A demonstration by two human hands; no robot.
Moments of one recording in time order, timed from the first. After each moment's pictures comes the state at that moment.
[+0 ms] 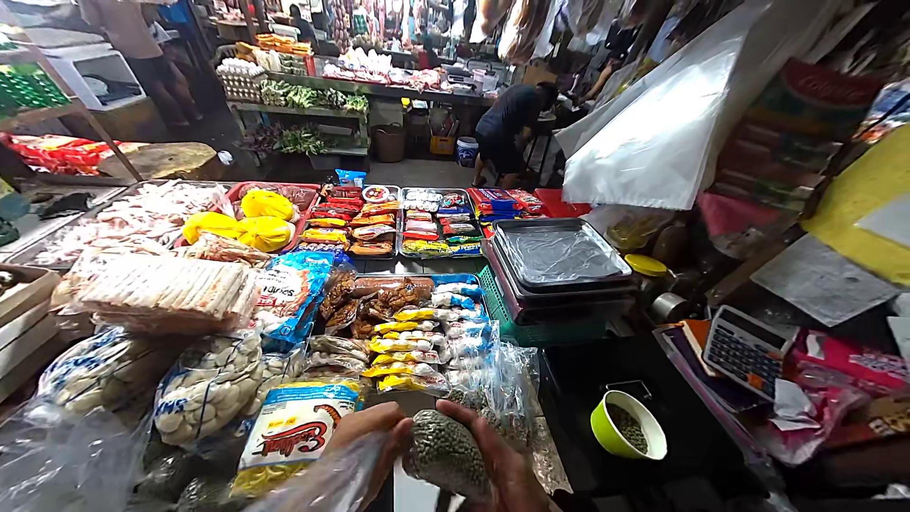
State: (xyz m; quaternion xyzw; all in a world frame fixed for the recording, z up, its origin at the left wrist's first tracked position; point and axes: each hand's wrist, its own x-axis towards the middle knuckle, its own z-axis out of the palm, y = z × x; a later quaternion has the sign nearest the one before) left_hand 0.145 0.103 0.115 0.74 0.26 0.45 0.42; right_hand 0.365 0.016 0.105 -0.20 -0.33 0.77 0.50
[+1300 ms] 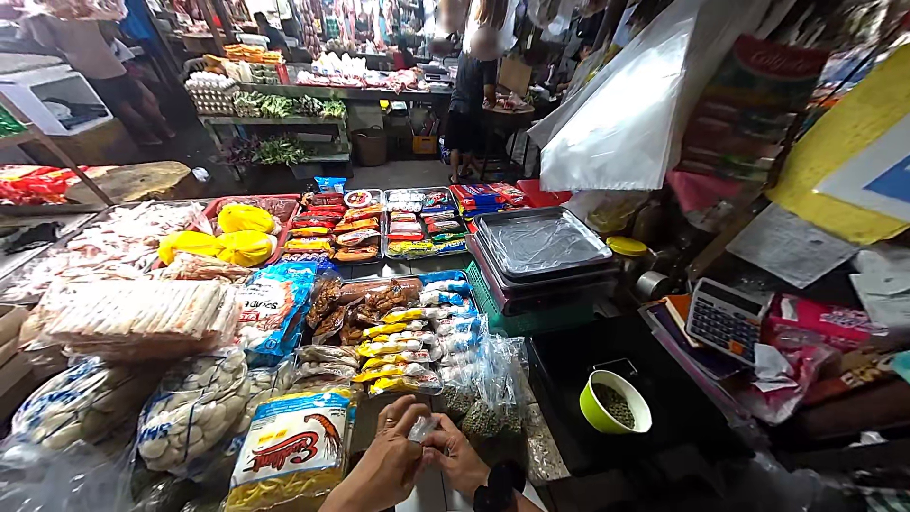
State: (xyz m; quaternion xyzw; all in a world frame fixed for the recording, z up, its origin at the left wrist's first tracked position) left_hand 0.171 0.115 -0.006 0.90 0.22 0.25 0.27; right_hand 0.363 0.046 -0.070 -0.49 -0.57 0.48 0.45
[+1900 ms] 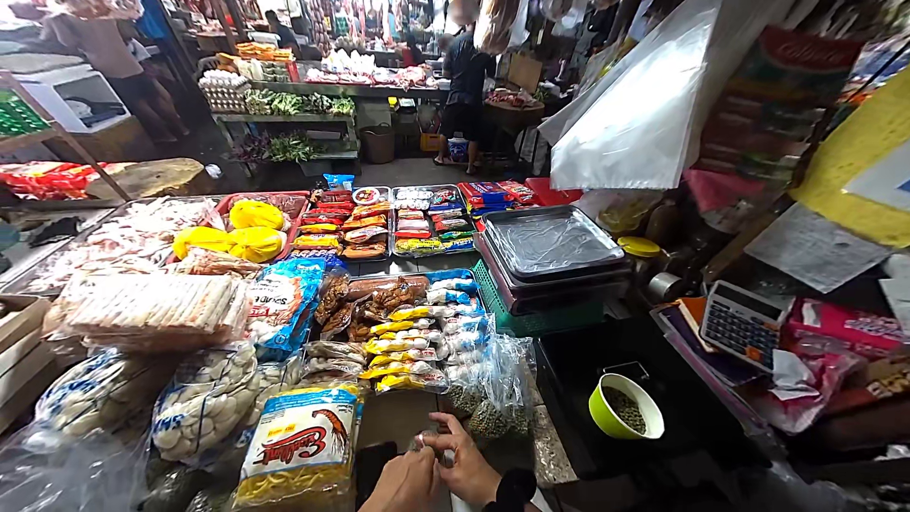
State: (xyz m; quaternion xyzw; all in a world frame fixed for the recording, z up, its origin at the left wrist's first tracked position) left_hand 0.201 0.083 0.037 0.81 0.41 -0.19 0.37; right_hand 0.361 0.040 -0.043 -0.55 -0.60 0.47 0.35
